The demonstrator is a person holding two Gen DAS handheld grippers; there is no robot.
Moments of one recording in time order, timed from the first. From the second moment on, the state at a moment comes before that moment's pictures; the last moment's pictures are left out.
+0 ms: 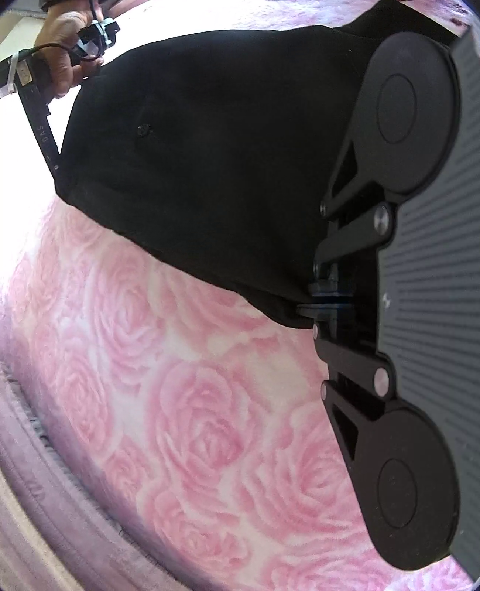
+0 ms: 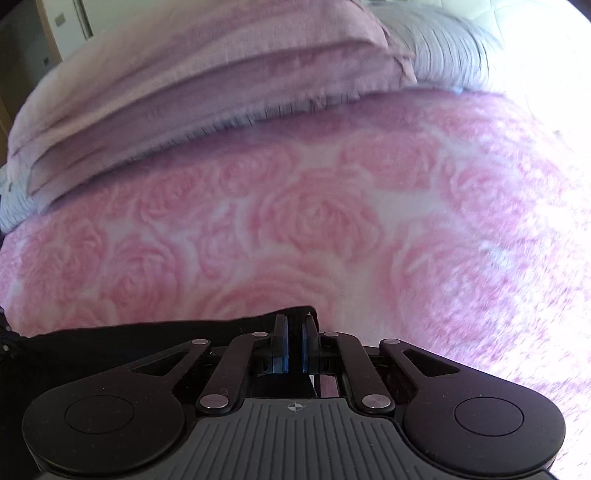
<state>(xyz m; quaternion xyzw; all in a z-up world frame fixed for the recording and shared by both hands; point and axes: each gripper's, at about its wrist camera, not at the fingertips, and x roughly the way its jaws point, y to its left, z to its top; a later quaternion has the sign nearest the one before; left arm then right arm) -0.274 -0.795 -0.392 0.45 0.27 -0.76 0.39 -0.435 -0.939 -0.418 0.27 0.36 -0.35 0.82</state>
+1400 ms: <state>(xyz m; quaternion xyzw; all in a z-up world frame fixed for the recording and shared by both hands) 0.174 -0.473 -0.387 0.46 0.30 -0.53 0.65 -0.023 -0.501 -0.433 0.13 0.43 -0.08 0.89</state>
